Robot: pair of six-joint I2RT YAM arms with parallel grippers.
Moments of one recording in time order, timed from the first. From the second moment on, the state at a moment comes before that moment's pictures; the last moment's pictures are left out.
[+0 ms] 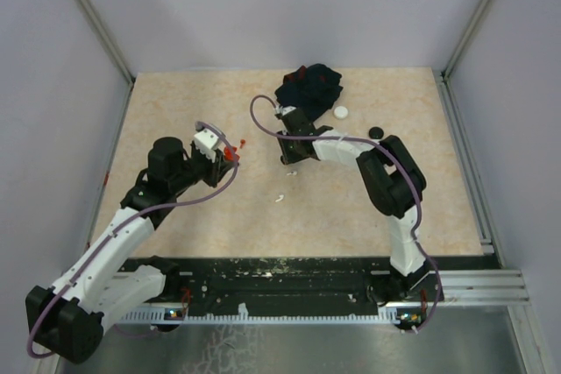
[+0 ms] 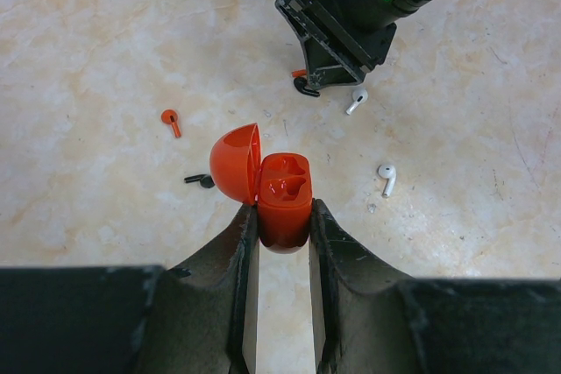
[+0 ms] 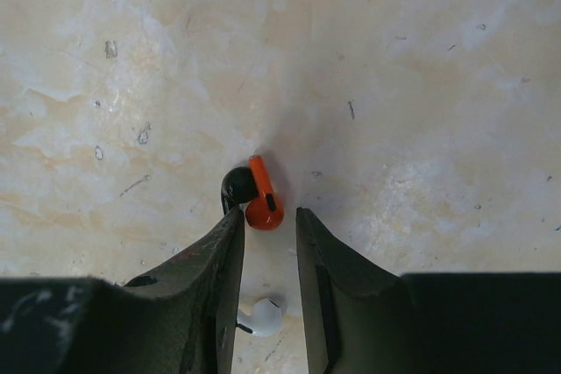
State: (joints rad) left arm -0.41 0.91 0.71 -0.16 0.29 0.13; right arm 0.64 2.03 1.38 -0.25 0.02 0.21
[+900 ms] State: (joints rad) left arm -0.41 0.91 0.71 -0.17 0.29 0.13; right arm 0.67 2.12 1.51 -0.31 0.11 0.04
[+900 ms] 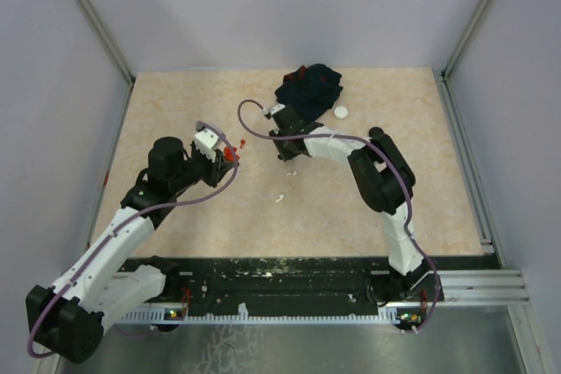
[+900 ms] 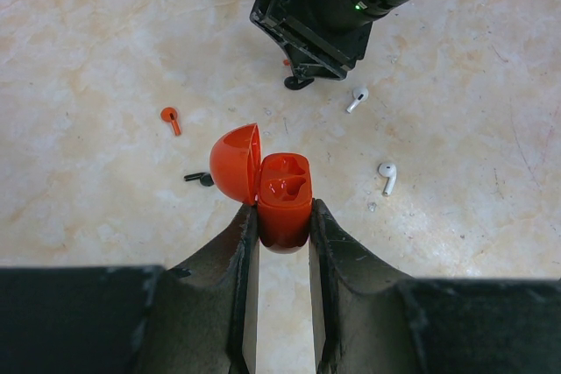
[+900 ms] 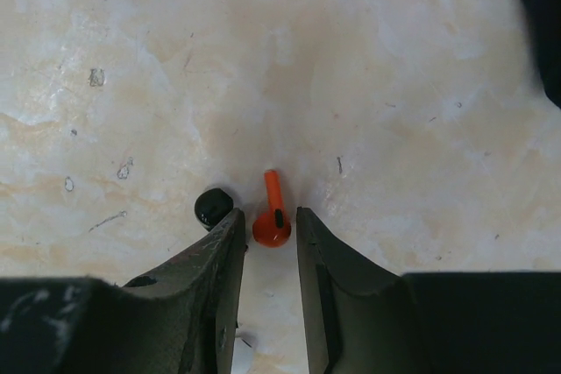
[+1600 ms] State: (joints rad) left arm -0.40 0.91 0.71 -0.17 0.30 0.13; right arm 0.61 2.03 1.42 -0.37 0.13 0.05
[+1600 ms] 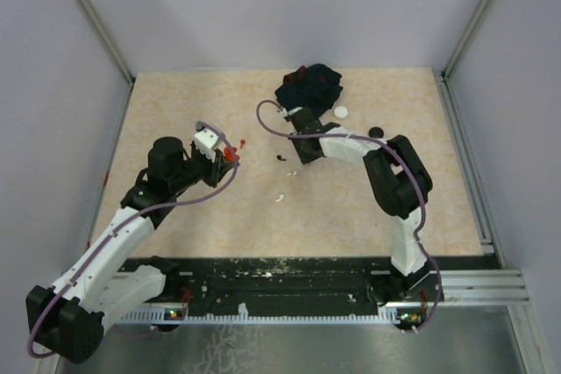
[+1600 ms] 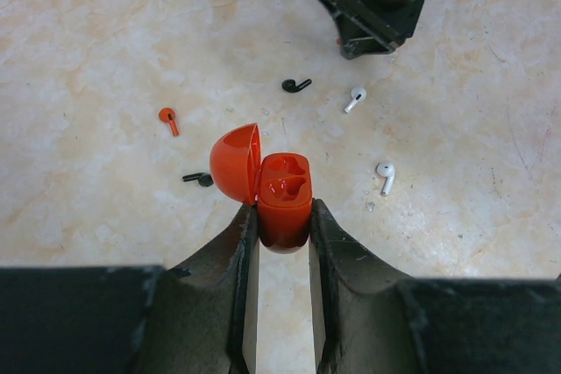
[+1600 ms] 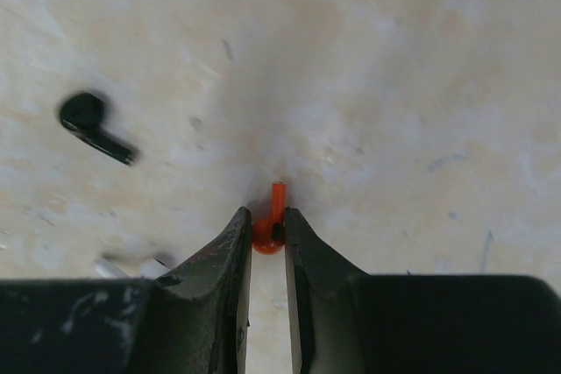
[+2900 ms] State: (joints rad) left arm -0.40 0.91 0.71 -0.17 0.32 0.12; right arm 0.60 1.73 1.05 -0.46 0.06 0.17
